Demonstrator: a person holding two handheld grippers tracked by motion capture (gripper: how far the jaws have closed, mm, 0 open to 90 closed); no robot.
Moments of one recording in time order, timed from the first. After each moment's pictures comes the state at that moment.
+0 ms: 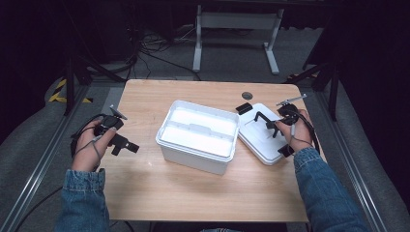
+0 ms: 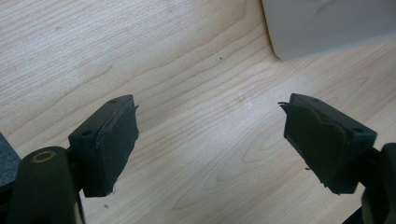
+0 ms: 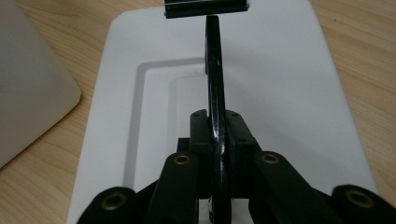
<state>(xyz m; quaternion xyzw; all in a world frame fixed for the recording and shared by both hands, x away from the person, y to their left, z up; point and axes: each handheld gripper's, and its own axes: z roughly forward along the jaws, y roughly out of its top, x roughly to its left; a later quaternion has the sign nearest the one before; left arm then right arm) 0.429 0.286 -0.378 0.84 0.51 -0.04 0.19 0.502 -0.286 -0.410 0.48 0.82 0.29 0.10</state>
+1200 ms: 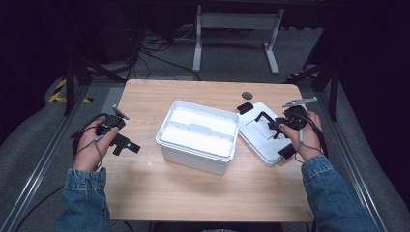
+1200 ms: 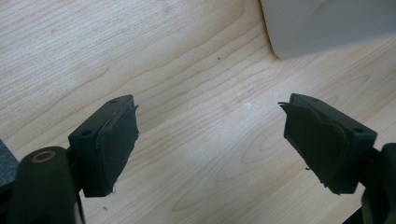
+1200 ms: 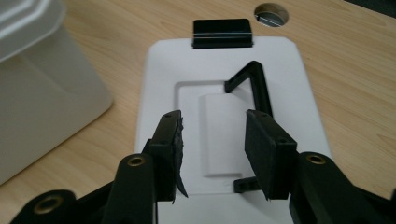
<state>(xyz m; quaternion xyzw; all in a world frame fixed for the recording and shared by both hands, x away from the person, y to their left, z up) 0.430 0.280 -0.379 0.84 0.50 -0.05 0.18 0.459 -0.281 -0.375 0.44 0.82 0.32 0.17</state>
